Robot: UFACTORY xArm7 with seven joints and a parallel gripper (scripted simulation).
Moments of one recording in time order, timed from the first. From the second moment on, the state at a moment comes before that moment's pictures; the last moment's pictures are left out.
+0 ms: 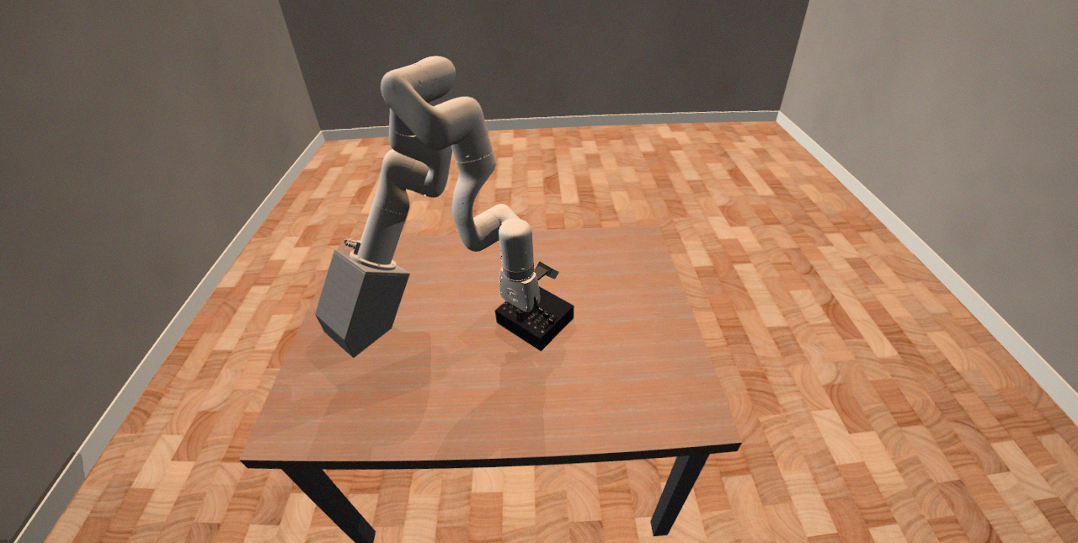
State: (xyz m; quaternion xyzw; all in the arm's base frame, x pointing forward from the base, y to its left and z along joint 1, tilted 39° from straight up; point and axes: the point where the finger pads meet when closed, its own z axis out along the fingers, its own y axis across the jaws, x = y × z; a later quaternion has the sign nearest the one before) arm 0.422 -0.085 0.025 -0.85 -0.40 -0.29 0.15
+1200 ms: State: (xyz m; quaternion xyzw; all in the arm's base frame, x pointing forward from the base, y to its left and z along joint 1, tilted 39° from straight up) arm 0.423 -0.084 0.026 -0.85 -0.40 -0.29 0.15
